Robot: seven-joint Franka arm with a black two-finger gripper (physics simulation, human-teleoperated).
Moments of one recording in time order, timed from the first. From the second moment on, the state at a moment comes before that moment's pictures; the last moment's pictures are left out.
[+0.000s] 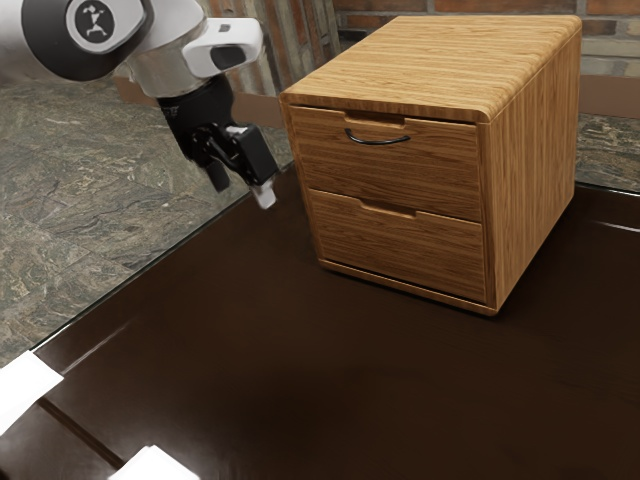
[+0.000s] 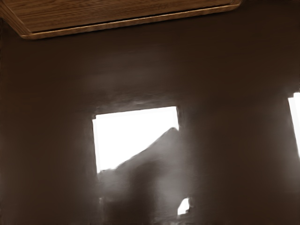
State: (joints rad) arm -0.35 0.02 0.37 -1.34 -0.05 1.50 0.12
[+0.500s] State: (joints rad) arm 0.10 -0.05 -0.01 -1.21 0.00 1.32 0.76
